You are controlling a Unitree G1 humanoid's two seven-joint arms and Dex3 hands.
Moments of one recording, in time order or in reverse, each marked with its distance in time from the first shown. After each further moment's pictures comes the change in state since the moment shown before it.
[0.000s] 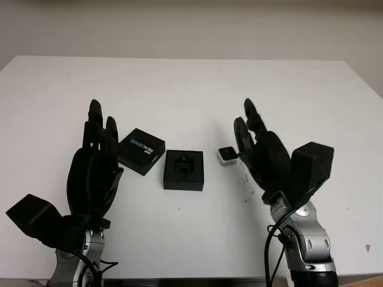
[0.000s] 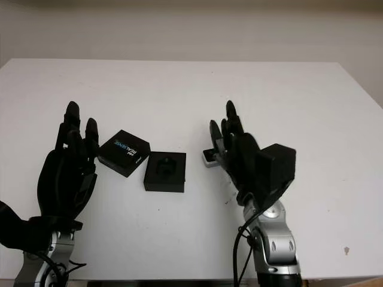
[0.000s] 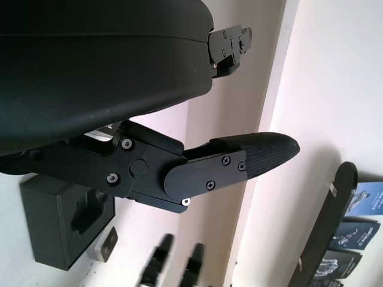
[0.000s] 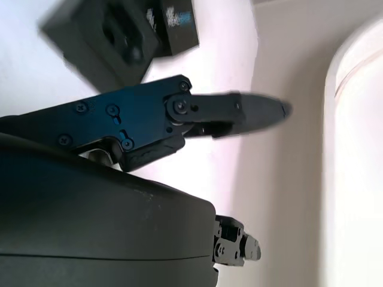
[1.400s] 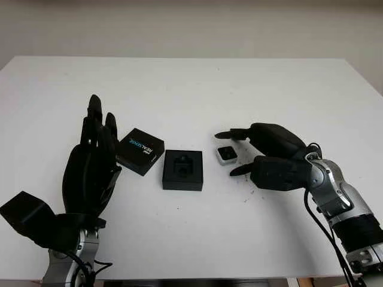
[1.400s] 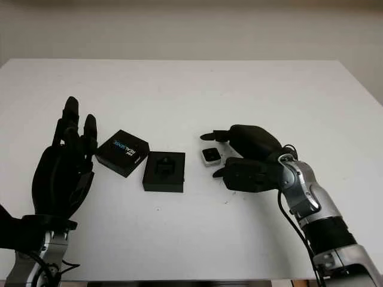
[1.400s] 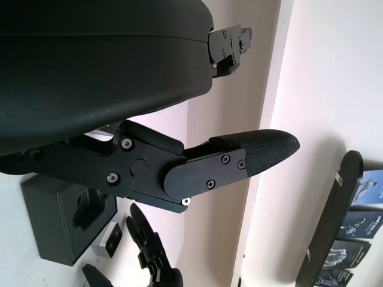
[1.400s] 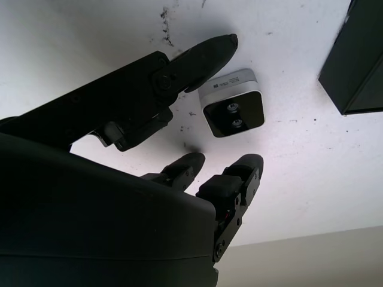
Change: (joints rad) left arm 0.023 0.036 0.005 -0.063 -0.006 0.047 -0.003; right arm -0.257 -0.397 0.282 0.526 -0.630 -0.447 0.055
